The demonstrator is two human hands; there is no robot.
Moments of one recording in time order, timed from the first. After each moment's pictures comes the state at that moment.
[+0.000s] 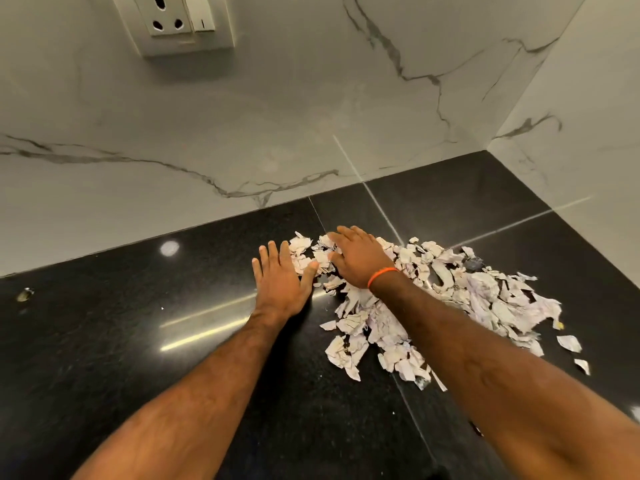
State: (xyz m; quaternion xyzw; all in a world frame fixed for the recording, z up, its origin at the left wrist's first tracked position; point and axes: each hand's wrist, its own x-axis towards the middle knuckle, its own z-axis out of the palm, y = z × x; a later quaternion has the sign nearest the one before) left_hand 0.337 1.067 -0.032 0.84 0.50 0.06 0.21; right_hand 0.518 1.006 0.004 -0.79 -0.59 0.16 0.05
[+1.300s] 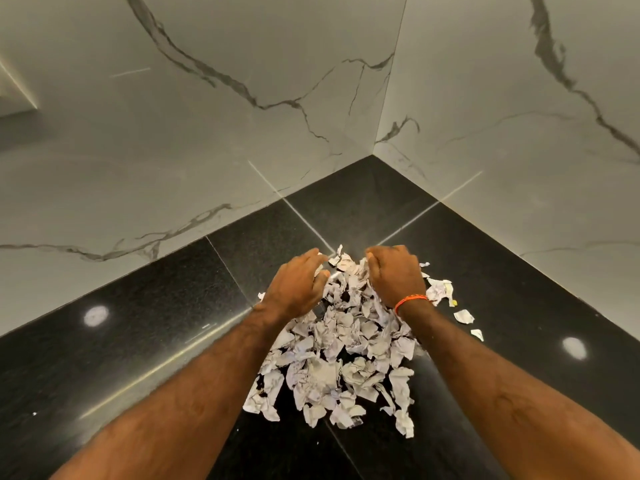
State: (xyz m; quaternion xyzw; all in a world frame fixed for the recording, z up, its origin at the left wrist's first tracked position) left_hand 0.510 0.999 0.015 0.95 0.18 0.05 0.26; right_hand 0.664 0.837 0.010 -0.91 -0.36 -0.02 0.21
